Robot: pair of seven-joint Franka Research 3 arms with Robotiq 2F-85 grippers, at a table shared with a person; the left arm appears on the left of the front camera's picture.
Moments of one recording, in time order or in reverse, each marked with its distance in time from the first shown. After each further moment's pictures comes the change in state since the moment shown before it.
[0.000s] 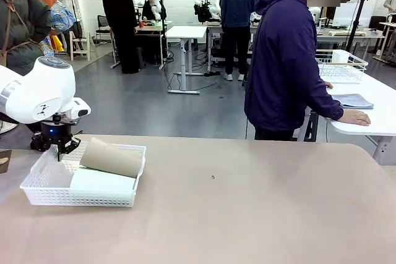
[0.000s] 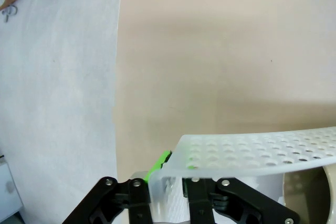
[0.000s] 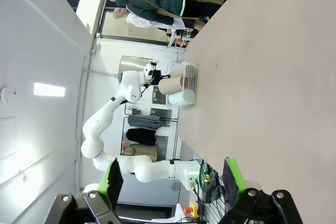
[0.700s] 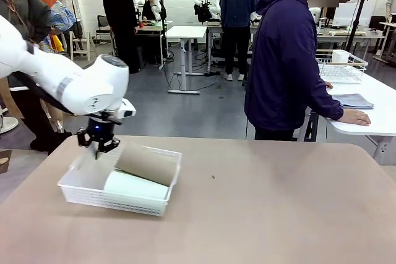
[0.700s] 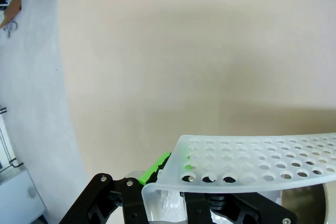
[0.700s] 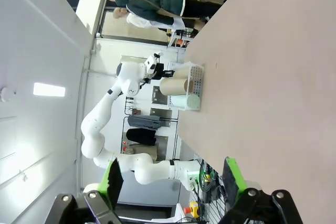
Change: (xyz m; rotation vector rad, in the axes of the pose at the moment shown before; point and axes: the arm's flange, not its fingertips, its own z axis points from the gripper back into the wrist) left arm 0.012 -0.103 0.031 0.038 0.043 -0.140; right arm 0.000 0.000 0.000 0.000 0.000 0.000
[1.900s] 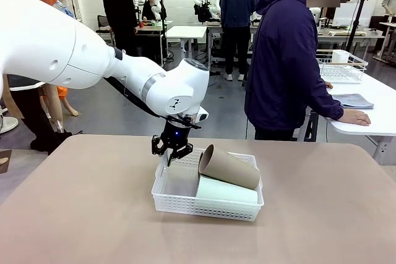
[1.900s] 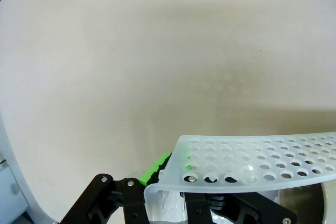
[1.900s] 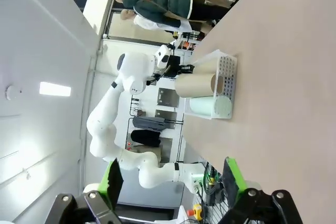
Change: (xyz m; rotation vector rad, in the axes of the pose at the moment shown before) left arm 0.003 -0.237 0.082 -0.074 0.013 0.020; right arm 0.002 0.005 0.001 0.032 -0.010 0.012
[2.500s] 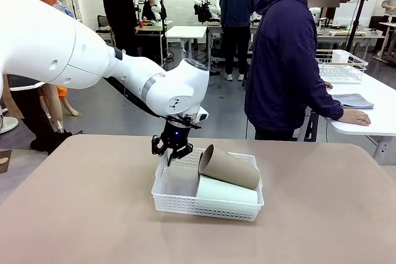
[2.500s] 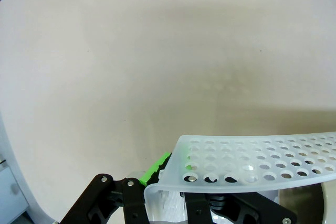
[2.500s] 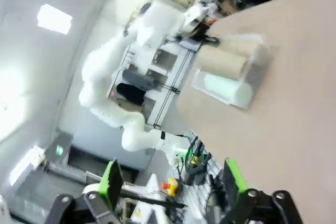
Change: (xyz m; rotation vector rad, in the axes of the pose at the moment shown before) left arm 0.000 0.000 0.000 0.000 0.000 0.000; right arm -0.009 0.048 -0.046 -0.002 0.181 0.251
